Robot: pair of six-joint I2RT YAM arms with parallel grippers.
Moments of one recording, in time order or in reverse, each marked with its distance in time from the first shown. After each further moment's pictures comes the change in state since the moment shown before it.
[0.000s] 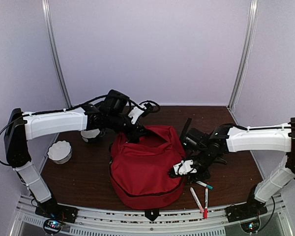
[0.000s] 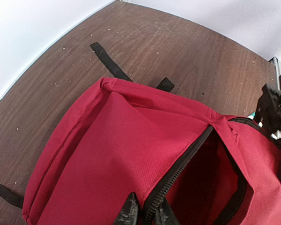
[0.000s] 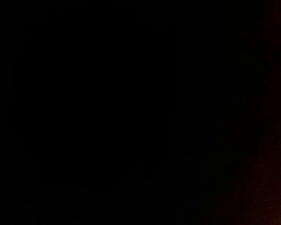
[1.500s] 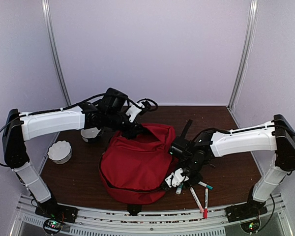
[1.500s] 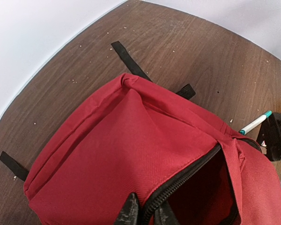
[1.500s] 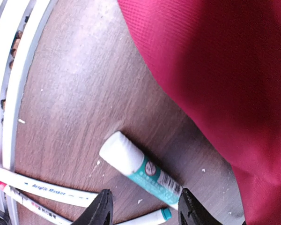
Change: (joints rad) left arm 0.002 -0.023 0.010 -0.035 -0.083 0.014; right arm 0.104 0.161 0.076 0.021 0.074 -0.232
